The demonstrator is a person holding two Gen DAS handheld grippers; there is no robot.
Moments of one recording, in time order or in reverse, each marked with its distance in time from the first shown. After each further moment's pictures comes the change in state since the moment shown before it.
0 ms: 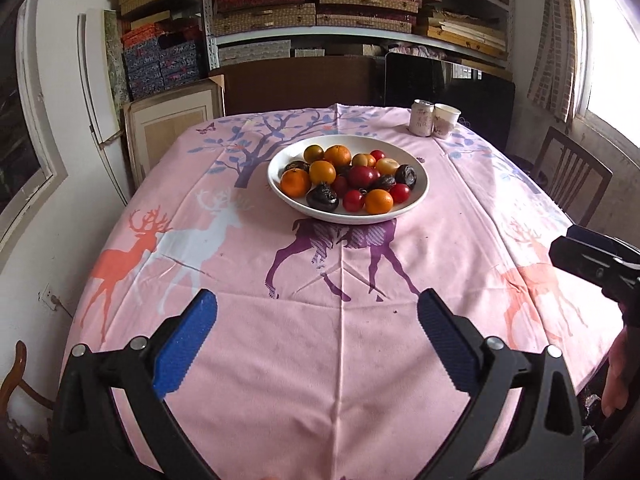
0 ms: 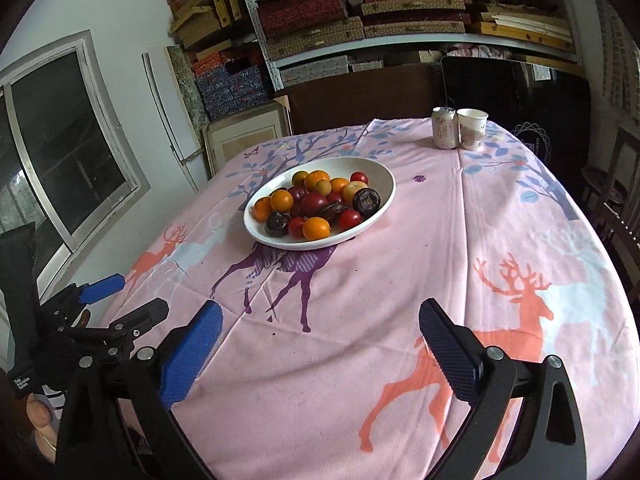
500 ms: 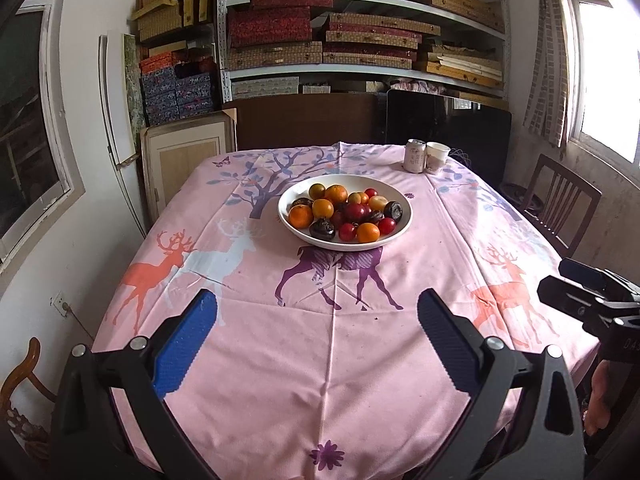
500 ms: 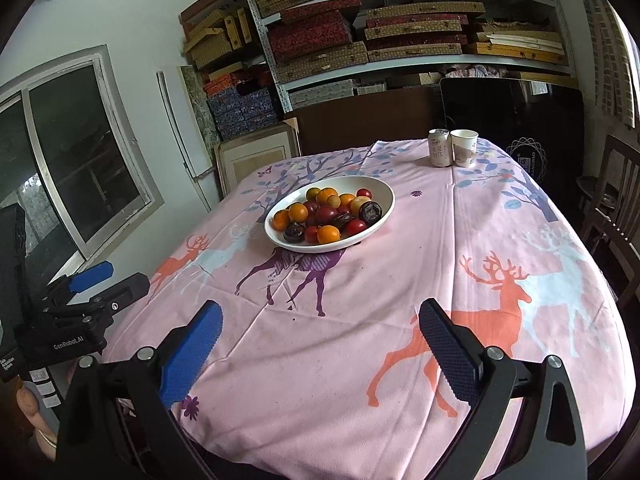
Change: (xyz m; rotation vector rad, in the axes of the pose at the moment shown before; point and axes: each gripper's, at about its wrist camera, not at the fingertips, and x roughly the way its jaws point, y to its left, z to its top) left arm -0.080 -0.009 -0.004 -0.009 -0.119 0.021; right arm -0.058 0.007 -0.022 -0.004 -0.079 0.020
